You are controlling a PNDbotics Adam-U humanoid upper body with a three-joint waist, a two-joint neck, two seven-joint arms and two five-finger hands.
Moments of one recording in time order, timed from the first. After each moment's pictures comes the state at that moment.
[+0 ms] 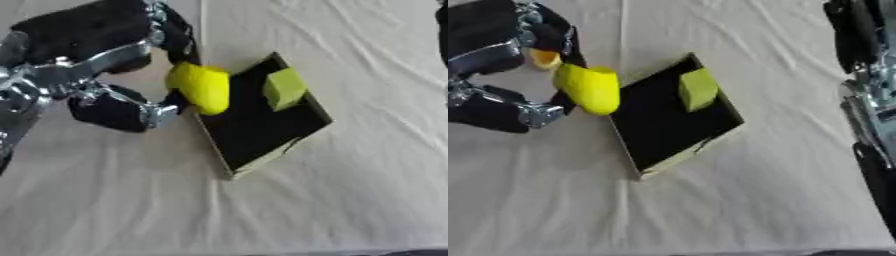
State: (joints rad) left arm -0.90 0.48 -0.50 -1.92 -0.57 0.09 -0.62; right arm -0.40 -0.57 -0.02 -1.98 -0.13 -0.02 -0.25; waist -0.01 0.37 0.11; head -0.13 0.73
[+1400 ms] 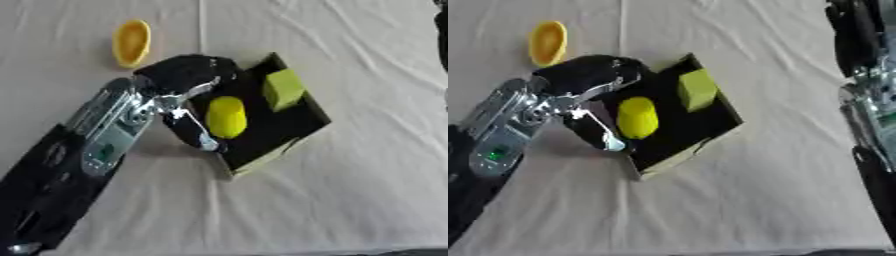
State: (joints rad) left arm -0.90 0.23 -0.52 -1.52 -0.86 -0.08 -0.51; right arm -0.40 -0.56 -0.02 -1.98 -0.14 -0.02 -0.24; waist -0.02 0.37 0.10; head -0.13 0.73
